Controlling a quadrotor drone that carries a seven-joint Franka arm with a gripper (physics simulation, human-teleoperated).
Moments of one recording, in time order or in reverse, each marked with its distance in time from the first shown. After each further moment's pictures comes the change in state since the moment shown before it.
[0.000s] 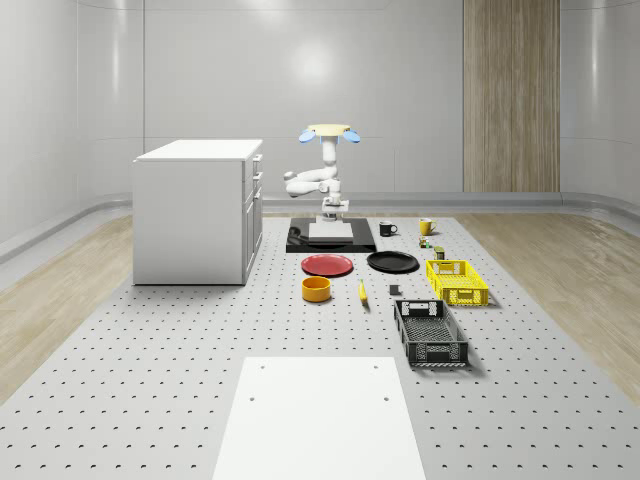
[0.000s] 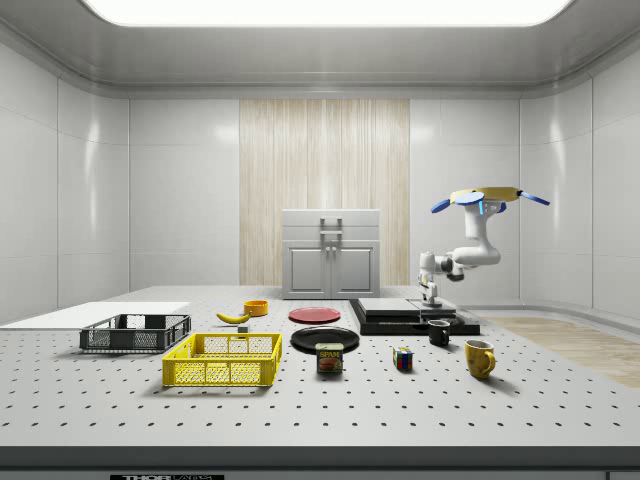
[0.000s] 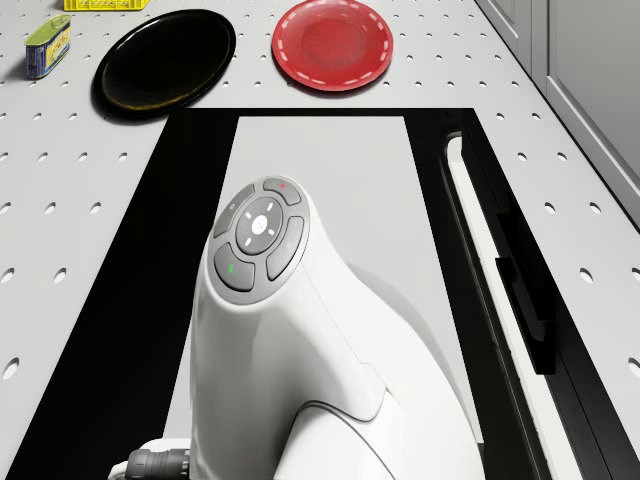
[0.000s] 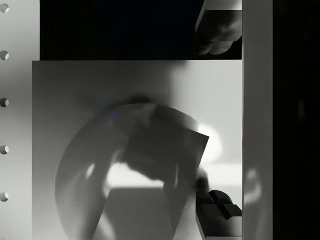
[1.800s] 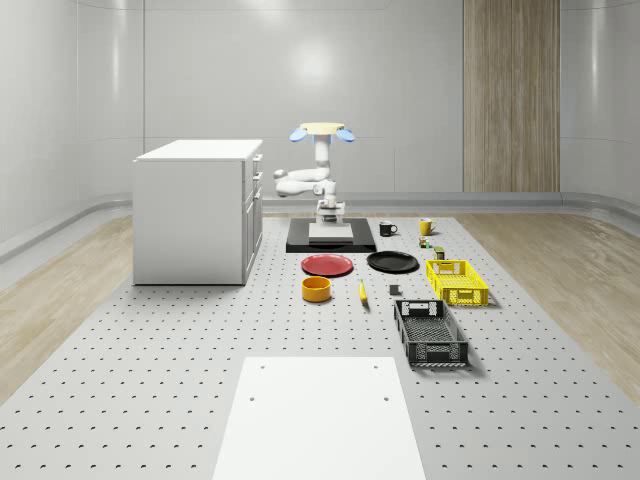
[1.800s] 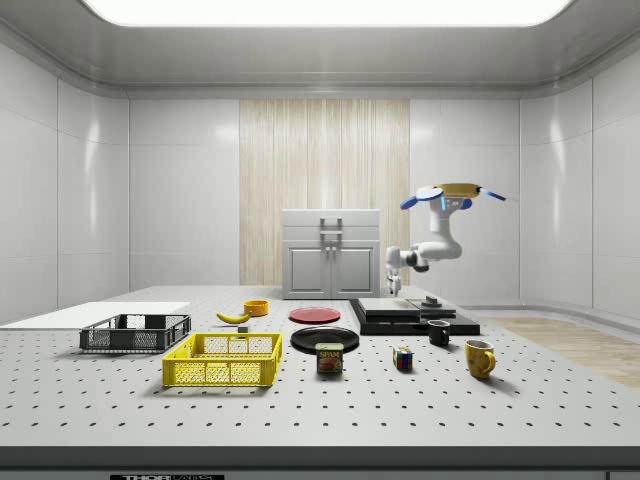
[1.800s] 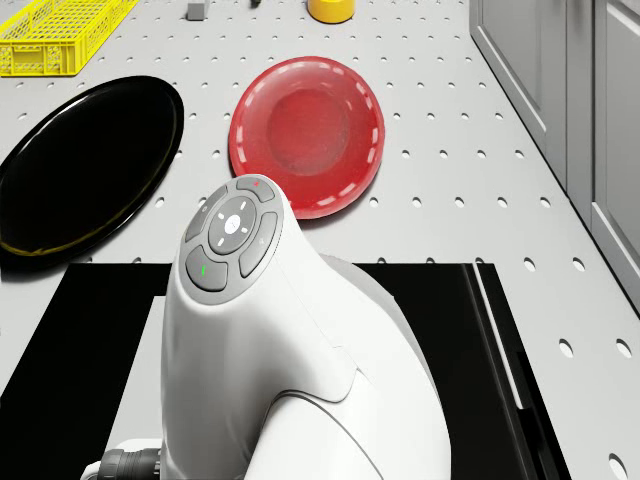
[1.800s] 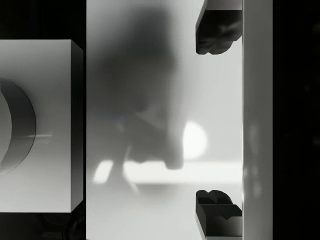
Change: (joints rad) arm -0.077 -0.081 0.019 0.012 0.038 0.076 0.067
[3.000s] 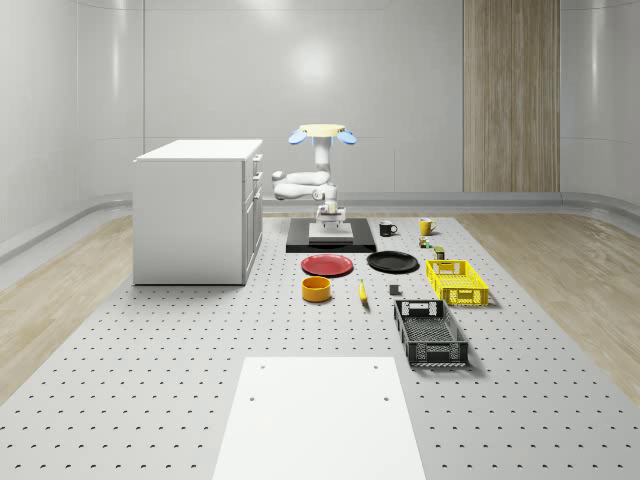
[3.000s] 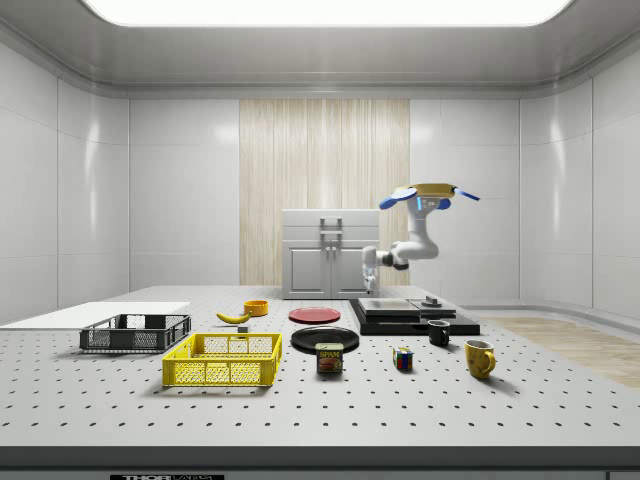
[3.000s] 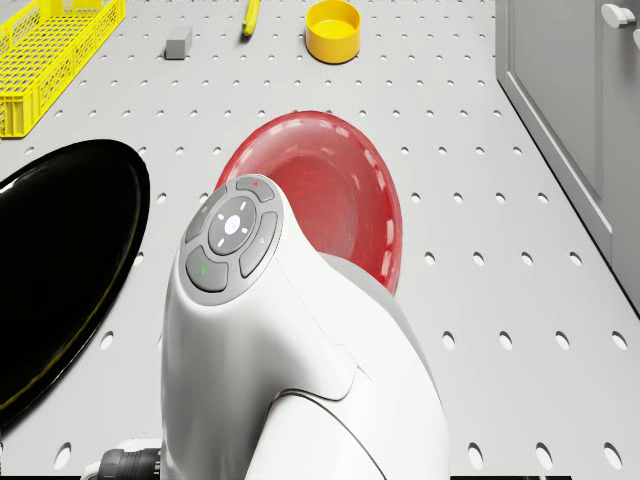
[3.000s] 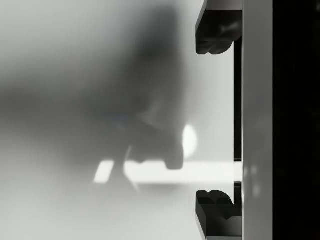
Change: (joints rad) arm -0.010 -0.045 0.007 0.002 0.019 0.042 0.009
